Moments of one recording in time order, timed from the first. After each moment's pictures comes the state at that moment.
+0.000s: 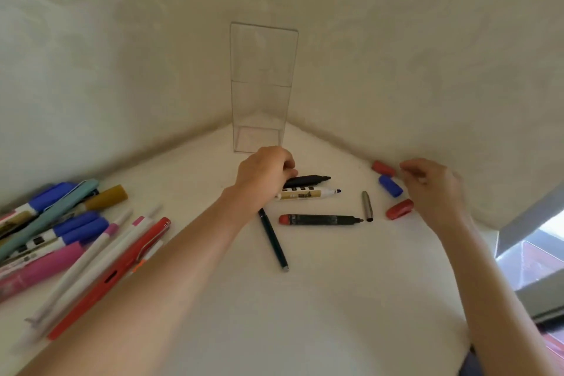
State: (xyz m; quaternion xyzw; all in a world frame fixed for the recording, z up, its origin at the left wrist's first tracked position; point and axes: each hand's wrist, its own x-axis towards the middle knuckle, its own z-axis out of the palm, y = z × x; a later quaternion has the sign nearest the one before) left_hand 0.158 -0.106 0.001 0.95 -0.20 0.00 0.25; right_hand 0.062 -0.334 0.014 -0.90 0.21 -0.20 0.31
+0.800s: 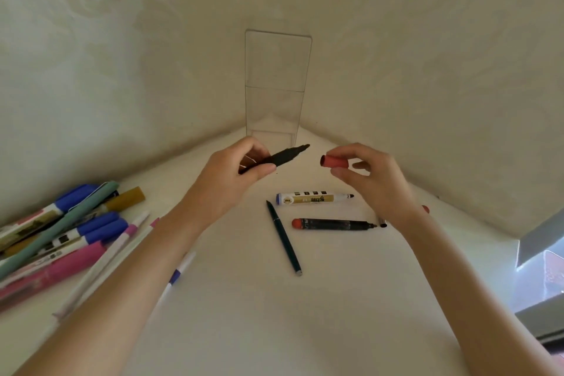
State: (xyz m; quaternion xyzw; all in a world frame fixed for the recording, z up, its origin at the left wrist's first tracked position) left_hand 0.126 -0.033 0.020 0.85 -0.21 0.05 0.47; right_hand 0.088 -0.261 0.023 -0.88 -0.06 -0.14 0.44
